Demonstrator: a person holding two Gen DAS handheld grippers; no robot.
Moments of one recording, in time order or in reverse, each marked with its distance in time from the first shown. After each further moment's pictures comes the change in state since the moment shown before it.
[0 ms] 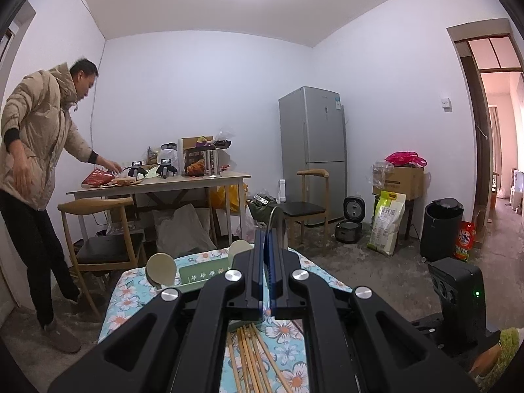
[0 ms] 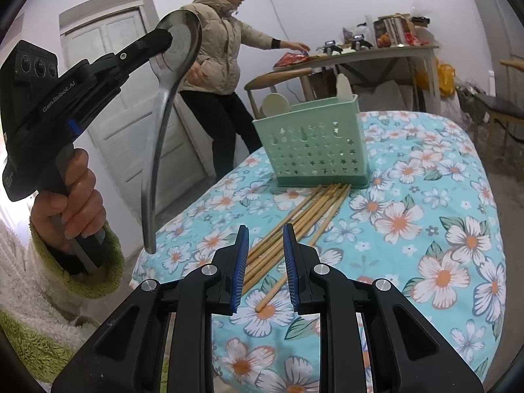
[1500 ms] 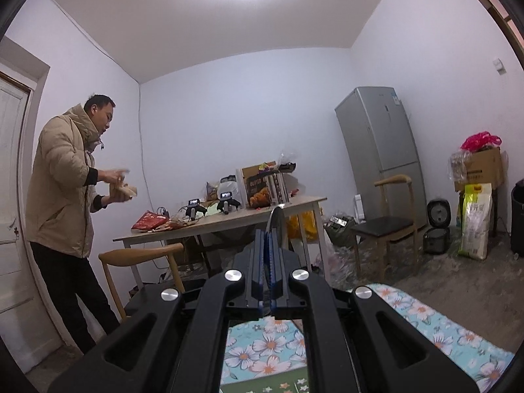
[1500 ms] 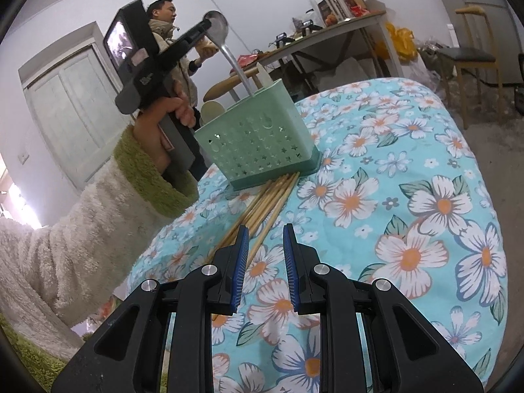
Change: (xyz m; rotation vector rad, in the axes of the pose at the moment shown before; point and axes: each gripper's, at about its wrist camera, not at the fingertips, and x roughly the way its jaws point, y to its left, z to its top) left arm 0.230 0.029 0.014 0.159 -0.116 0.352; right arm 0.004 -0.063 -0.011 0.212 -0.010 -0.031
